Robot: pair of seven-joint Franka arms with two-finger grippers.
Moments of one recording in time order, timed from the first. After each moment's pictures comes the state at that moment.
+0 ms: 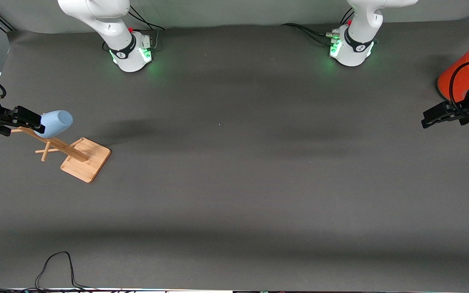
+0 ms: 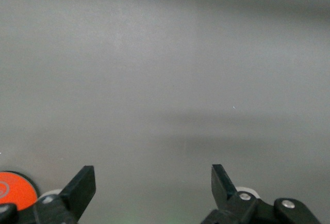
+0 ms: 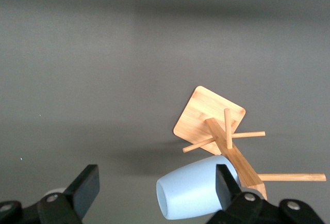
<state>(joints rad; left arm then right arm) -0.04 0.07 0.03 -1.51 -0.02 1.54 -0.09 -0.05 0.03 0.01 -1.60 0.00 1.63 -0.08</state>
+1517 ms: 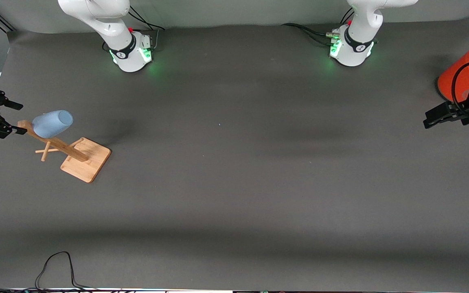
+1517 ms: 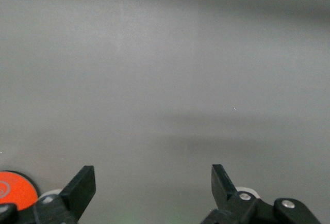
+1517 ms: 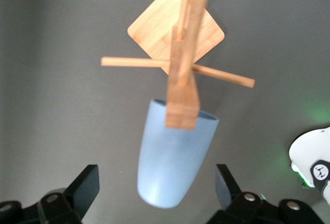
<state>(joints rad) -0.04 0.07 0.03 -1.51 -0.03 1.54 -0.09 -0.07 0.00 -0.32 -1.82 0.30 1.59 0.77</state>
